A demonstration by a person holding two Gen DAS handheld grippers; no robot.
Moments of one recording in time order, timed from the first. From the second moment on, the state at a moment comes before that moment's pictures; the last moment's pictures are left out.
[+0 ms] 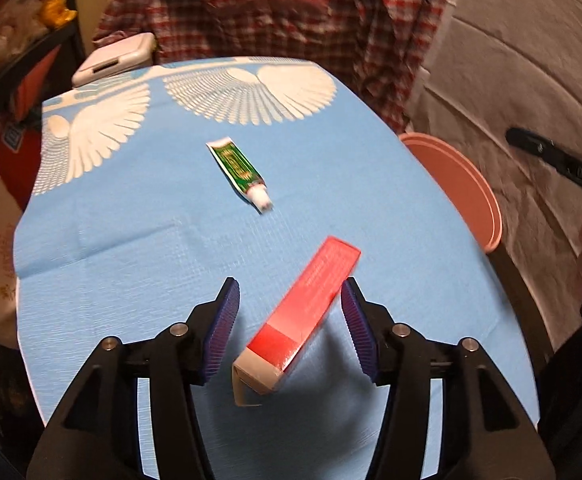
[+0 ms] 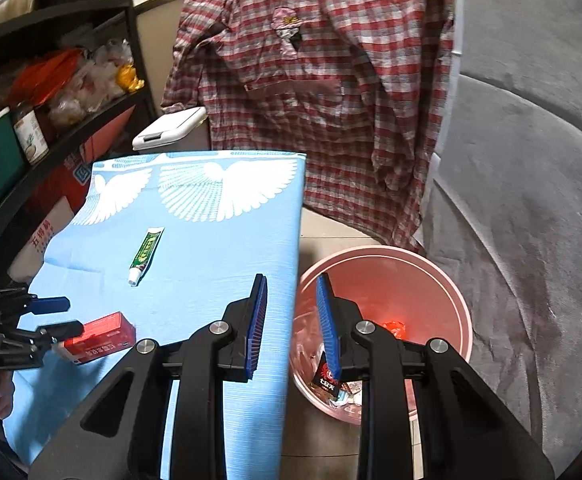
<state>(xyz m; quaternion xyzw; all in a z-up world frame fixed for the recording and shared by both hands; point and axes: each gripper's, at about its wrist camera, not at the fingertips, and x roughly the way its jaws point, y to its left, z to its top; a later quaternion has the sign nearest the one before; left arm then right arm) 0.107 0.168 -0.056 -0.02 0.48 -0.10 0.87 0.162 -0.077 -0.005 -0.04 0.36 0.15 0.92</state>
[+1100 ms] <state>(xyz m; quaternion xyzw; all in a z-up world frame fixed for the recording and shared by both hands) 0.125 0.282 -0.078 -0.13 0.50 0.03 0.86 0.215 0.128 -0.085 -0.06 0.43 0.25 0.87</state>
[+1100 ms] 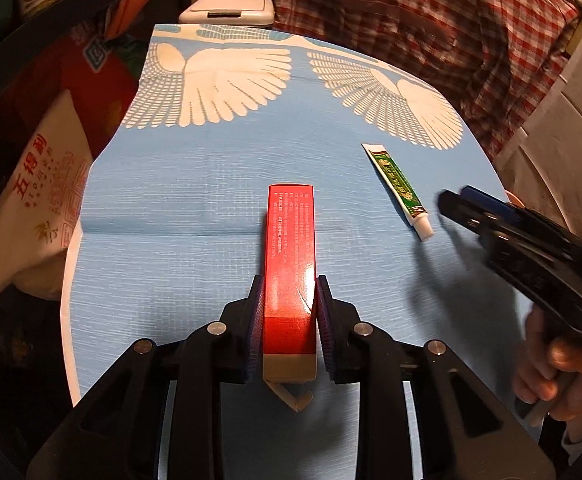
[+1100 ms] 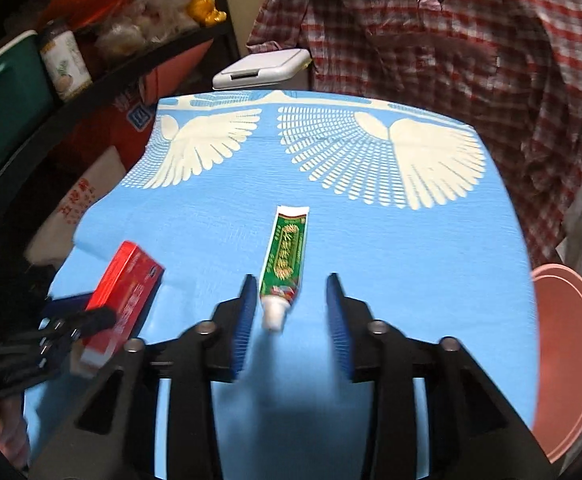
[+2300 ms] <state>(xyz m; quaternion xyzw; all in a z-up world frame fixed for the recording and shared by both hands) 0.123 0.247 -0.047 -0.11 0.47 0.05 0.87 0.194 0.015 -0.001 -0.09 0.38 0.23 0.89</state>
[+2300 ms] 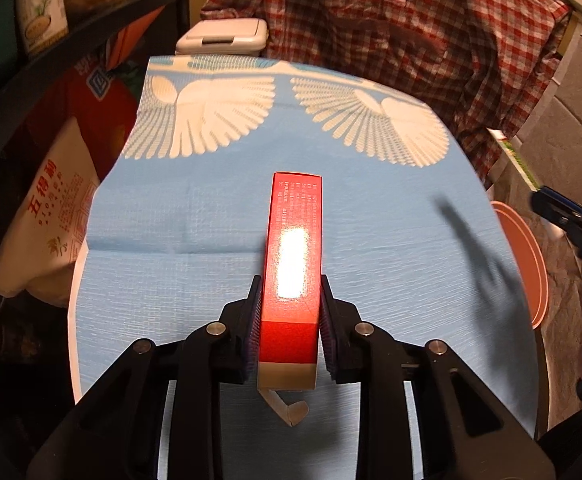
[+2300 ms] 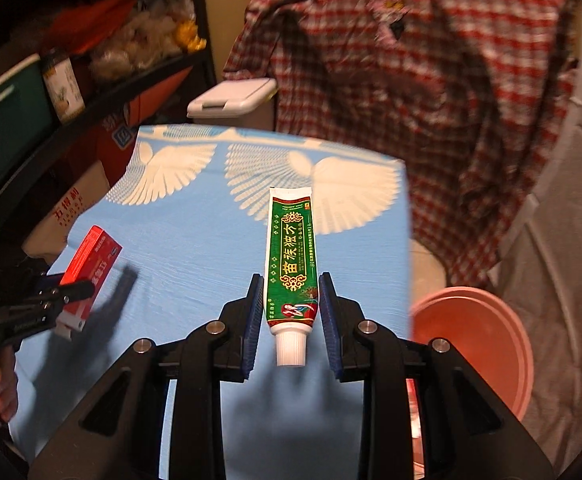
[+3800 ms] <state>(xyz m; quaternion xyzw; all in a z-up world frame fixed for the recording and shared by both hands) 0.178 -0.004 0.004 -0.07 0.39 -0.06 0.92 0.186 -0.185 0.002 0.01 0.33 0.10 0.94</state>
